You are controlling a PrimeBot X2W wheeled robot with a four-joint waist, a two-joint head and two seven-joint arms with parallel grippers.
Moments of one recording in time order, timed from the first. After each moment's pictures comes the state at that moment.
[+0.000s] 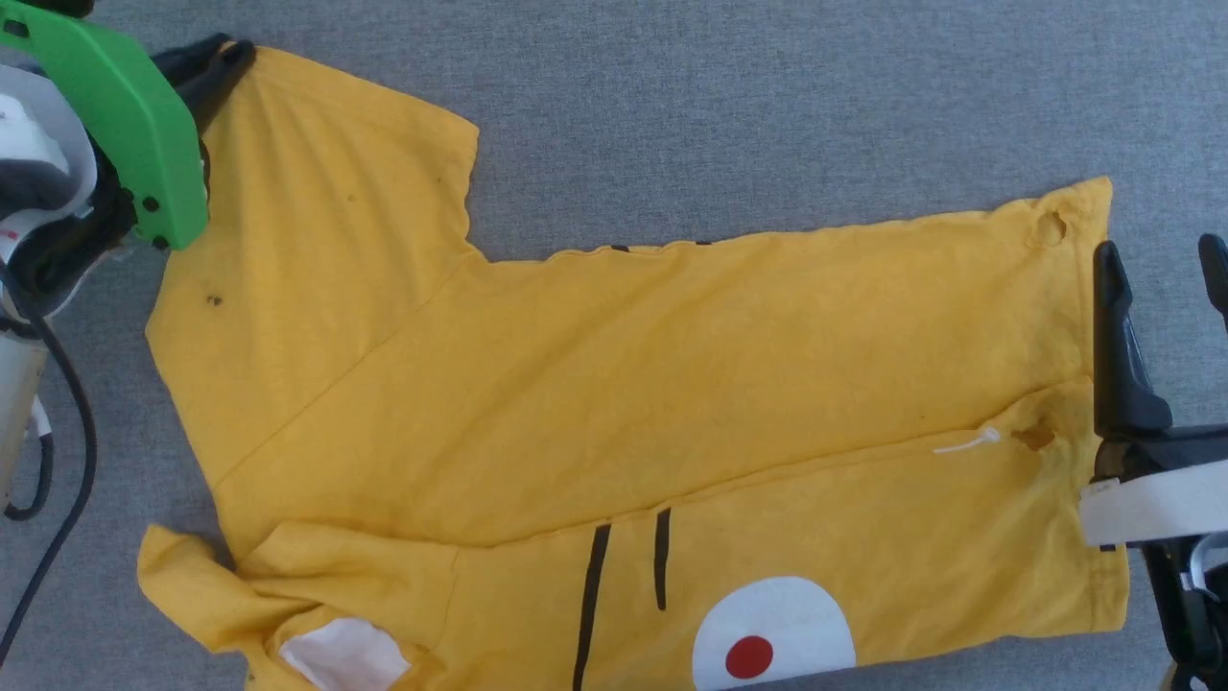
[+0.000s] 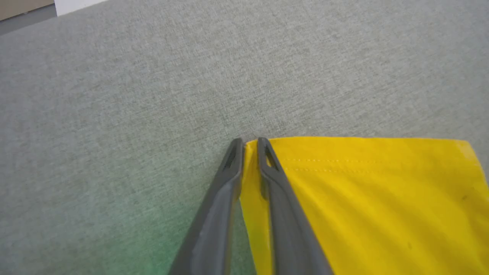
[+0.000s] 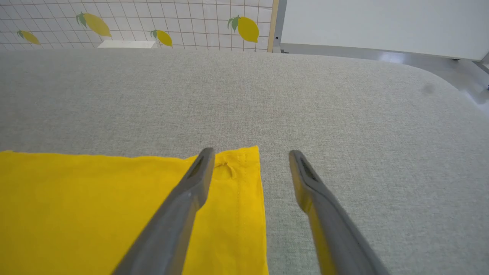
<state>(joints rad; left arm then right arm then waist) -0.90 0.69 -0.45 0.17 -0.79 -0.13 0.61 -0.07 -0.05 -0.16 -0.44 0.11 0.13 0.17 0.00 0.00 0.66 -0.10</state>
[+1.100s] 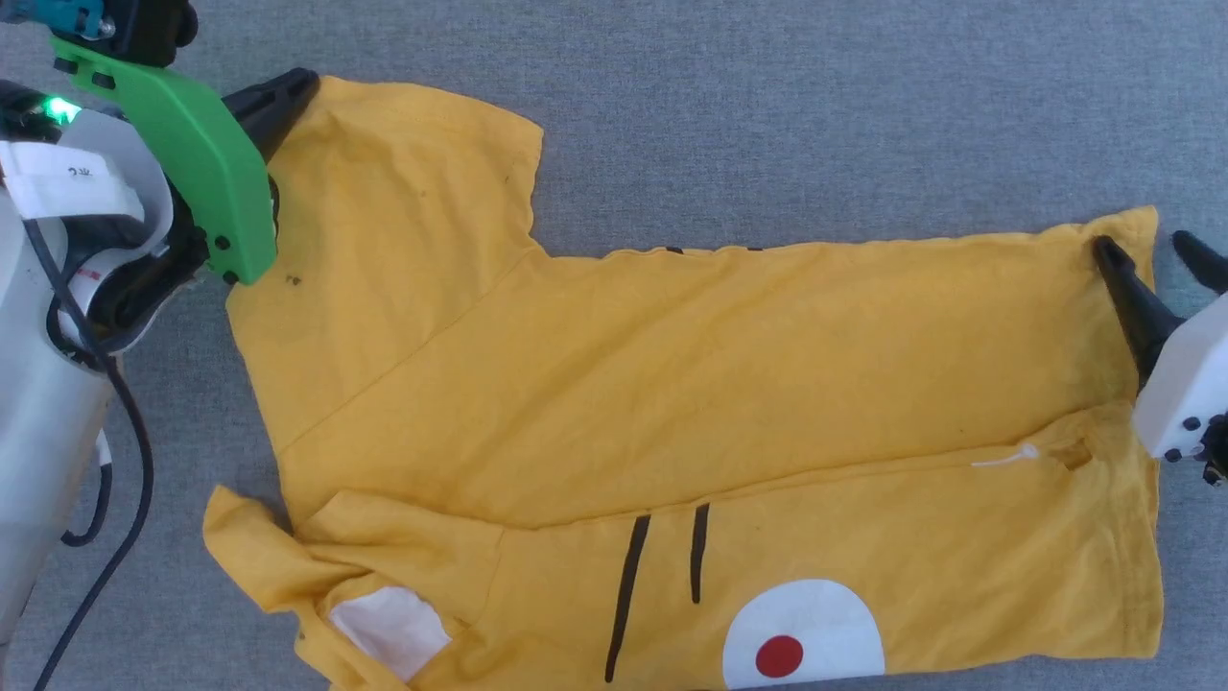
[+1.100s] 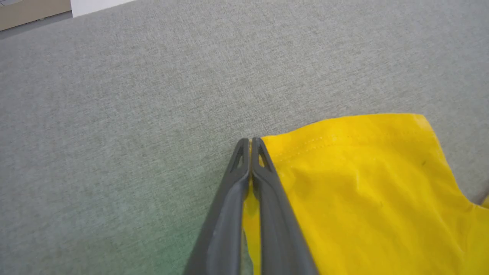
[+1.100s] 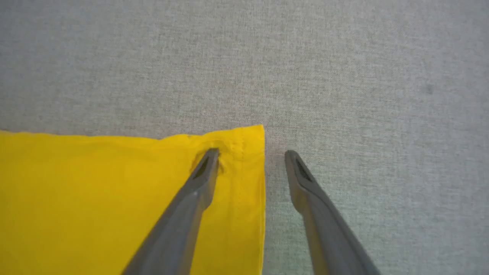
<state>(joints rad) -0.86 0.65 -0.50 0.15 -0.80 -0.13 0.51 -0.31 -0.18 -0.20 -0.33 0.23 0.13 0.84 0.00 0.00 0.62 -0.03</state>
